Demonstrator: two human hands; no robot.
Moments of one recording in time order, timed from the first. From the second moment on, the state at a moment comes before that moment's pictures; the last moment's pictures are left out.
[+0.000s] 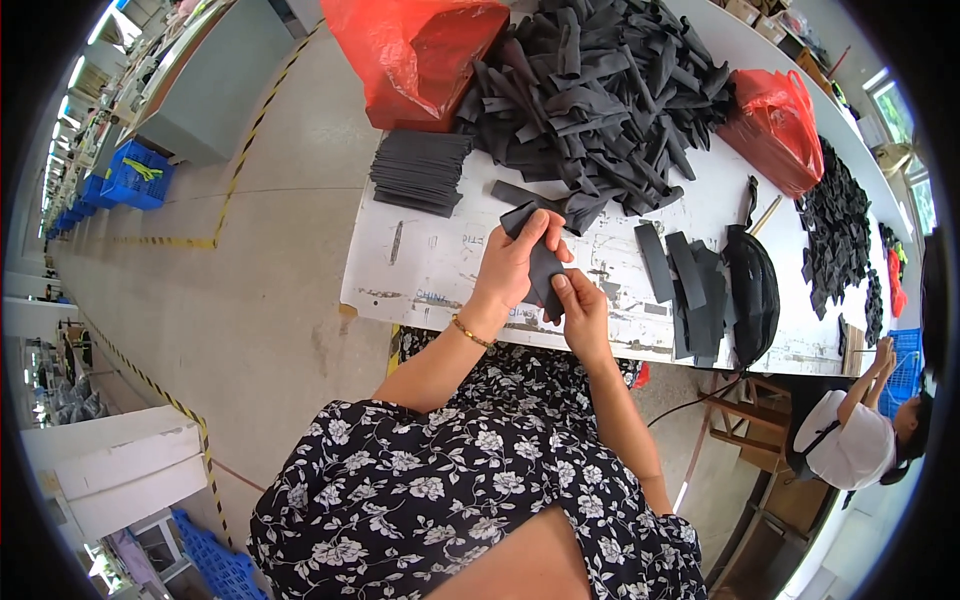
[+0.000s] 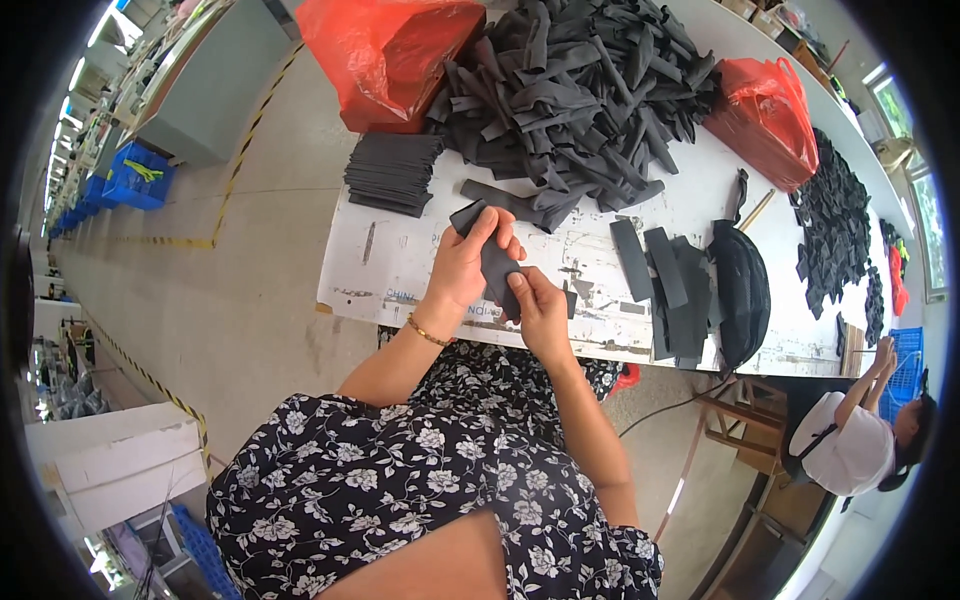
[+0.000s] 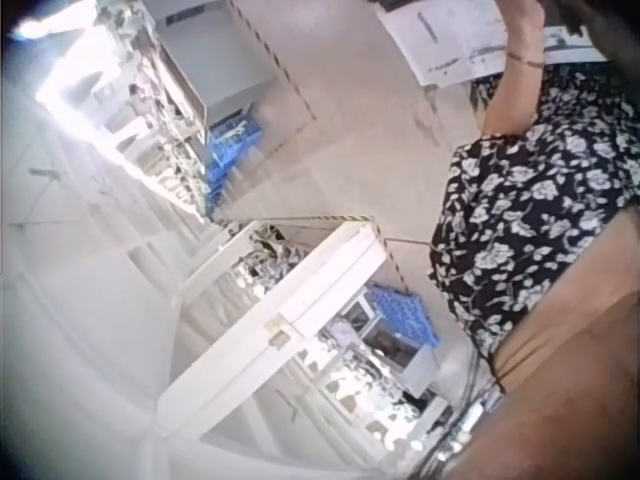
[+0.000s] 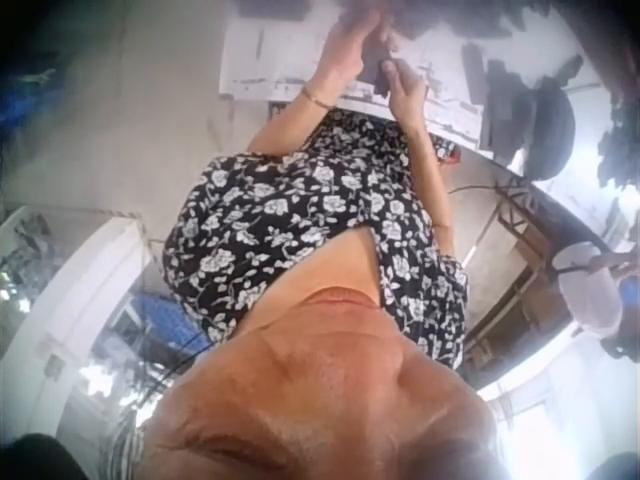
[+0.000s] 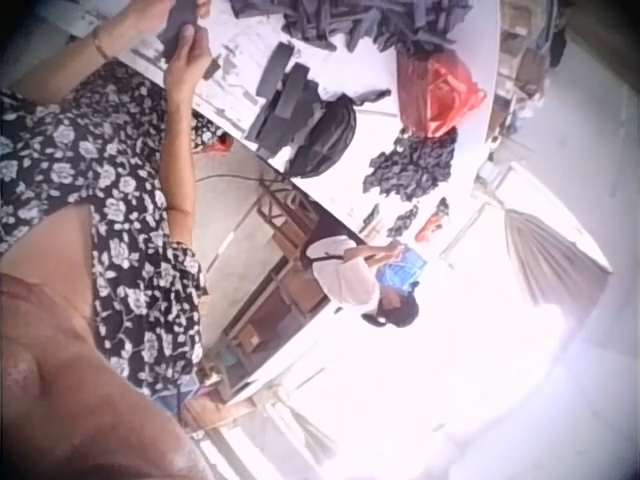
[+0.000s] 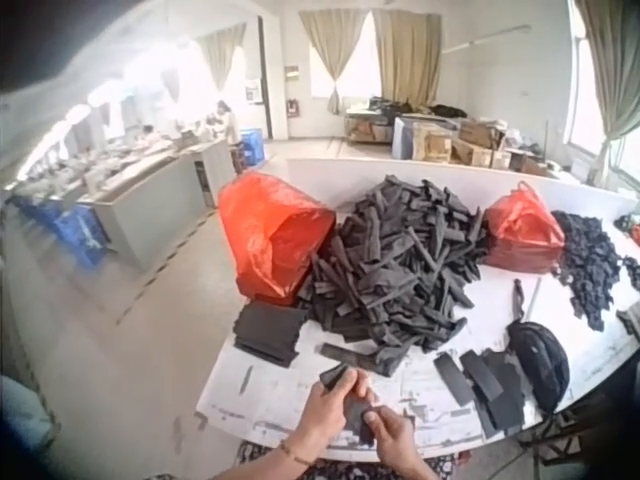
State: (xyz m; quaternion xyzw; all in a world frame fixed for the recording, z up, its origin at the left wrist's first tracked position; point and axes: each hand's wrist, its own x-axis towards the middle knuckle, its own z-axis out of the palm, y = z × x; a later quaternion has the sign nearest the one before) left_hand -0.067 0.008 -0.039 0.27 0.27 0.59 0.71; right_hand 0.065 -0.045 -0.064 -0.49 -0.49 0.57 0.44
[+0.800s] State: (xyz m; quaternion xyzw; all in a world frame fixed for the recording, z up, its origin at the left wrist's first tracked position) left_hand -0.067 0.010 -0.052 0.19 0.23 0.61 0.74; right_hand 0.068 -0.043 -0.062 -0.48 -0.50 0.58 0.43
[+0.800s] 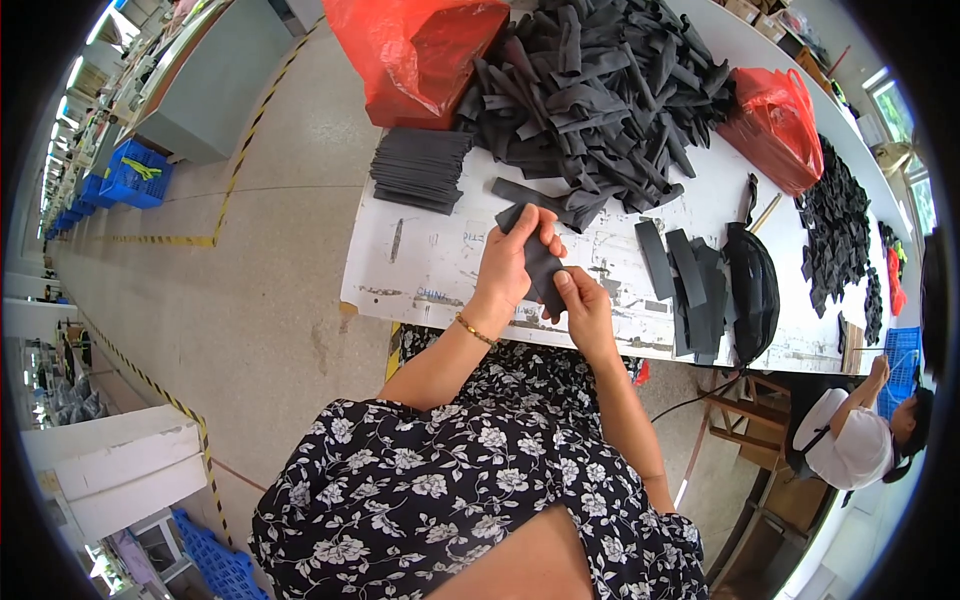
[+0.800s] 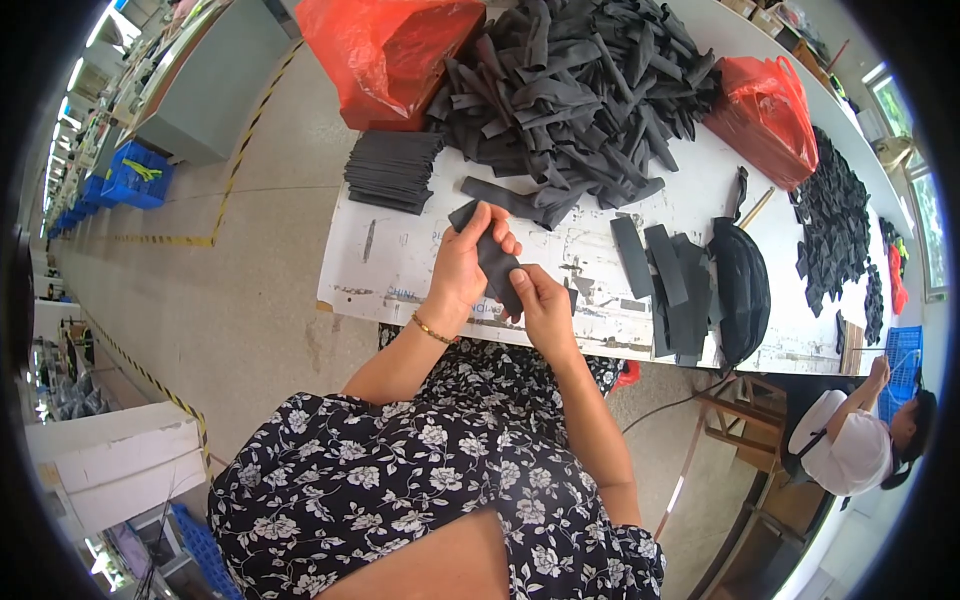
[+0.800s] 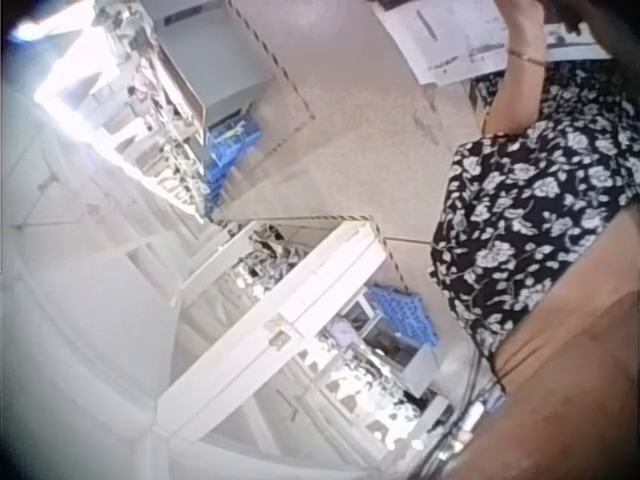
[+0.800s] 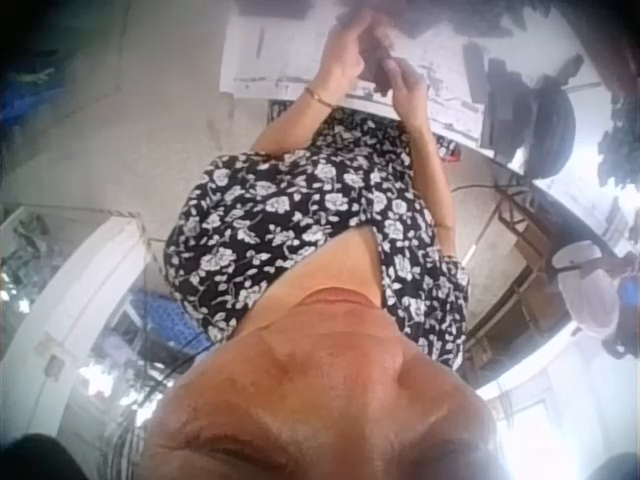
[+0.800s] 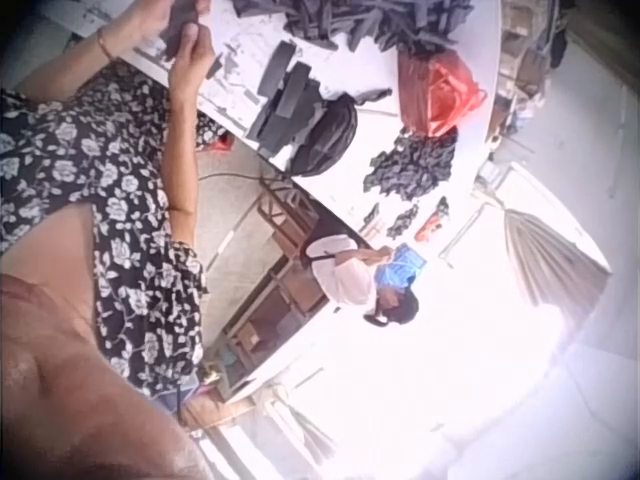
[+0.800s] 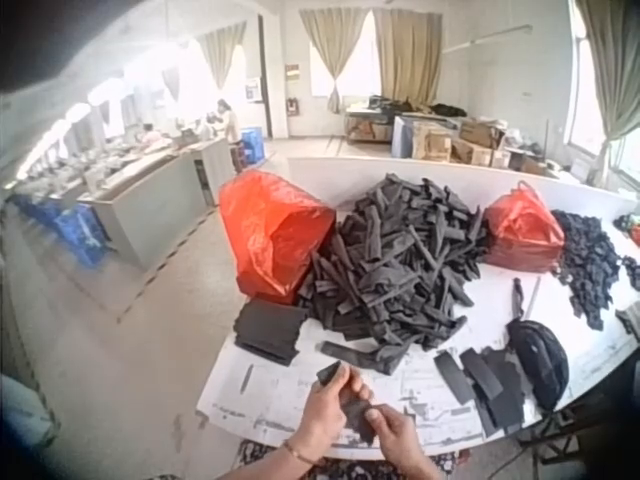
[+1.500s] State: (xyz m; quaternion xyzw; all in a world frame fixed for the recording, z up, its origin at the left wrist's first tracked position) left_hand -0.078 0.030 -0.082 0.08 0.16 0.67 0.72; right_hand 0.077 -0.037 -0.058 -0.47 -0.44 0.60 0.48
